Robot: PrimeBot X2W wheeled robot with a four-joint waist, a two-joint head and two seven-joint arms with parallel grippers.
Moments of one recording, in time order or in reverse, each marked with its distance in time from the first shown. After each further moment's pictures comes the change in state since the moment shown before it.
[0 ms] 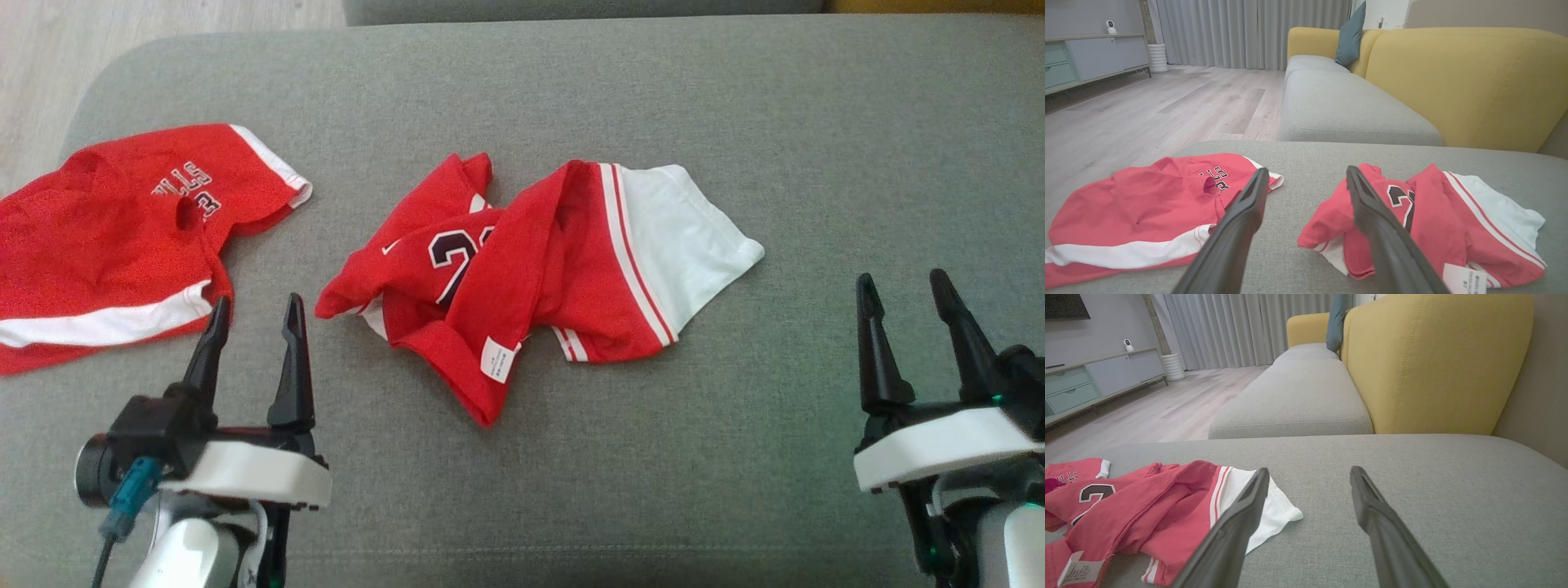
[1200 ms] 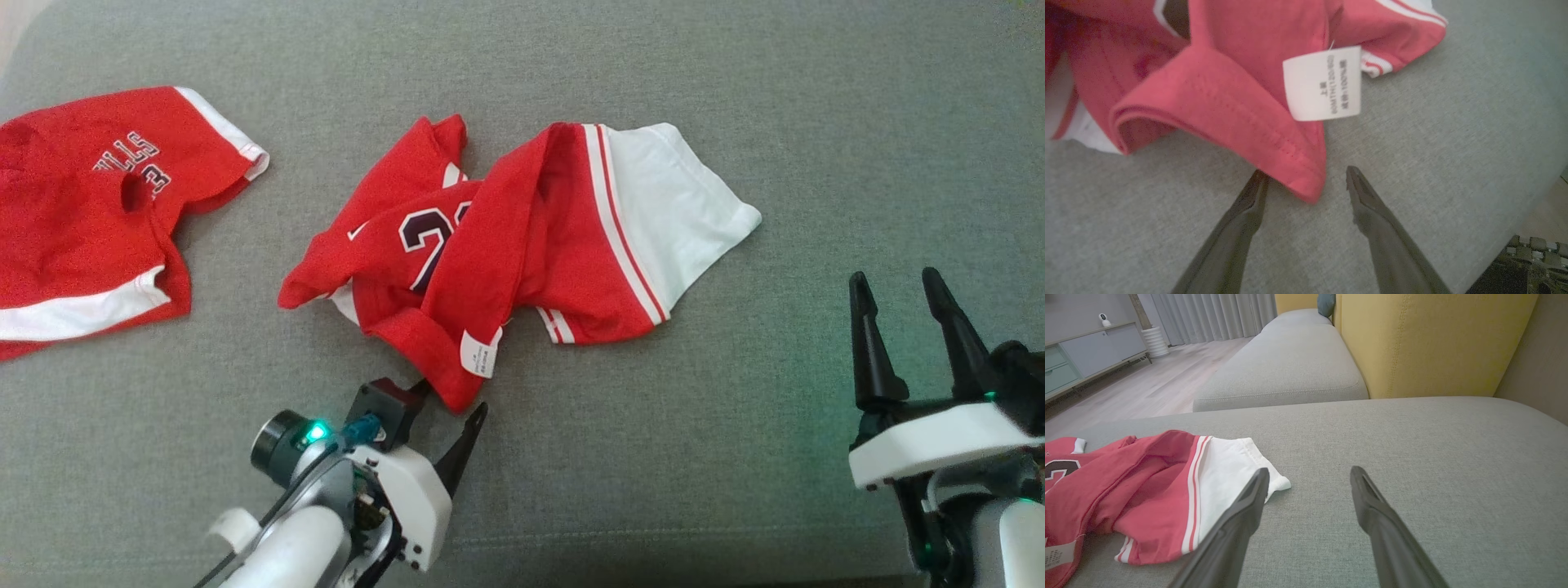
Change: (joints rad) left arm -0.188 -0.025 -0.352 0.275 0.073 -0.244 0.315; right arm -0.010 0.000 0.007 0.008 0.014 0.000 0.007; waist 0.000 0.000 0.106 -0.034
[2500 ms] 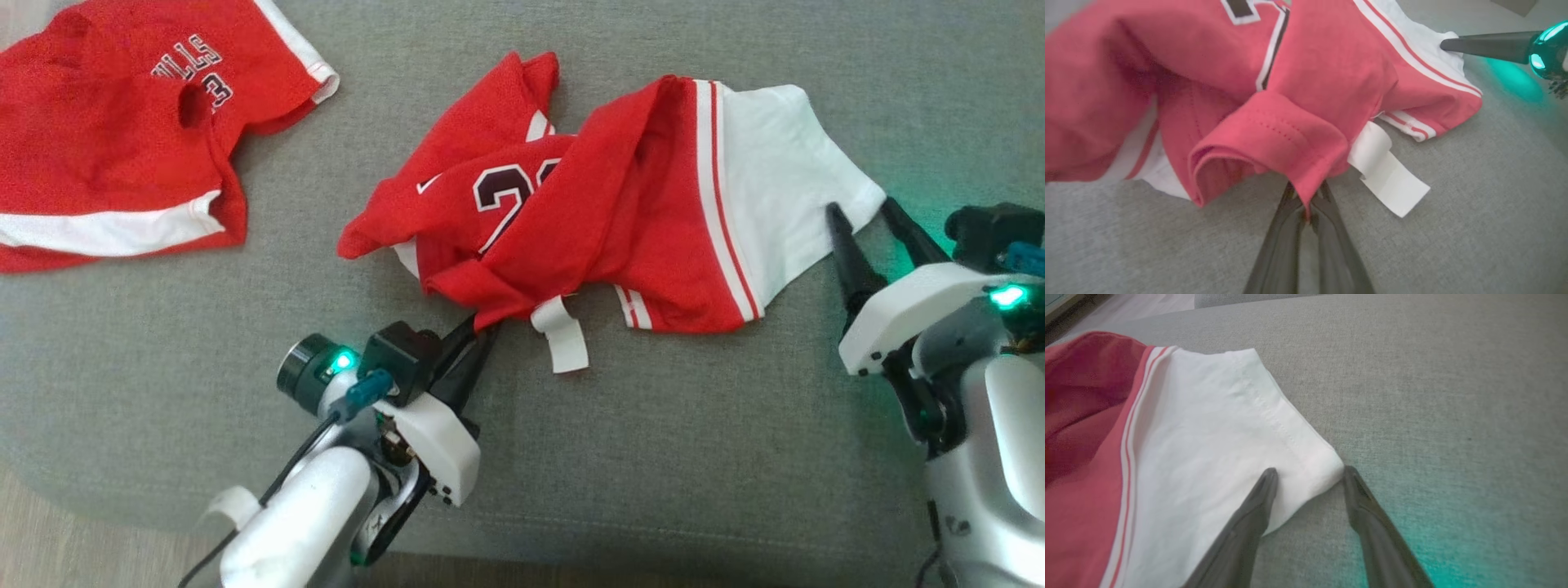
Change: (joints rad) left arm -0.123 -0.041 -0.025 -0.017 -0.002 0.000 -0.124; right arm -0.348 -0.129 0.085 0.401 0.074 0.000 0.157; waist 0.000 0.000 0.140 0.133
